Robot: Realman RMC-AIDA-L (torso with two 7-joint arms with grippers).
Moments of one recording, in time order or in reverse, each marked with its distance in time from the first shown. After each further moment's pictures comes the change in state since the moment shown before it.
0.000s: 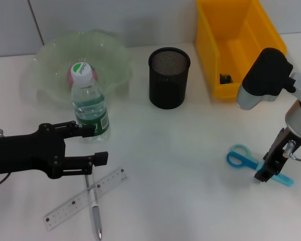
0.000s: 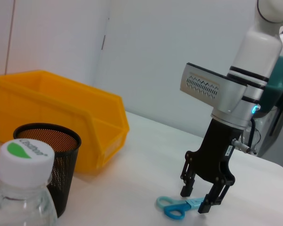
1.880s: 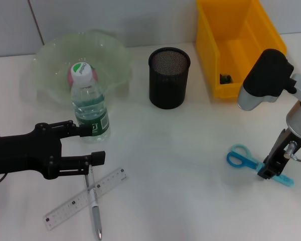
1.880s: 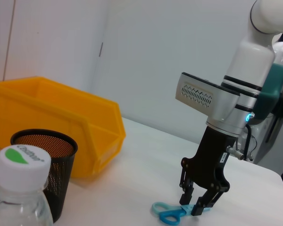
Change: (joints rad) left arm 0.002 0.000 -0.033 0.000 0.000 0.036 0.000; right arm -0.001 -0.002 0.001 0.006 -0.003 0.001 -0.002
